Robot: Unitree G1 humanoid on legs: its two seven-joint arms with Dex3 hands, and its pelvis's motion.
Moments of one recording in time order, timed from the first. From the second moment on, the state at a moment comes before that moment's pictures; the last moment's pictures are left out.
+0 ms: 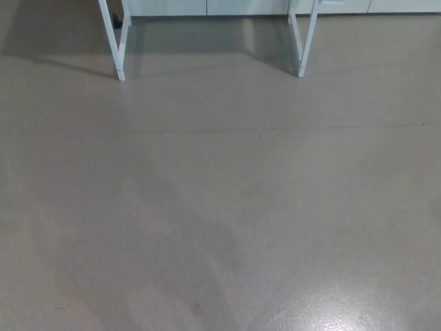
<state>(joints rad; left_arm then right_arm) 0.11 0.41 0.38 0.88 -0.07 -0.02 -0.27 0.17 -0.13 -0.13 1.11 -0.07 -0.31 0.01</state>
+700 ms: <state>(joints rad) 0.11 0.44 0.37 1.04 -0.10 -0.14 -0.35 0.11 -0.12 -0.14 1.20 -0.07 -0.52 -0.10</state>
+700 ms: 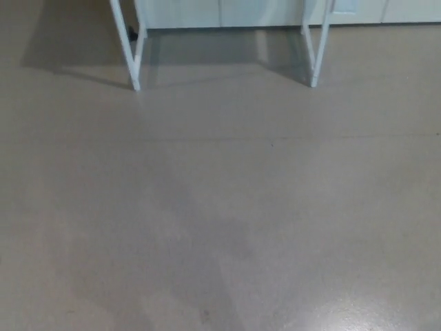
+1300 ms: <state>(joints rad) 0.12 0.40 0.28 0.87 -0.10 -0.18 -0.34 0.14 -0.12 0.00 1.25 -0.17 -0.55 -0.31</state>
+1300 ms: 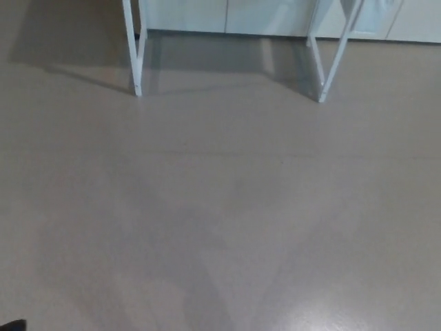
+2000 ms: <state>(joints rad) 0.12 0.21 0.18 0.79 -0.09 -0.21 -0.22 0.06 -0.07 0.02 1.24 -0.17 -0.56 -0.31</state>
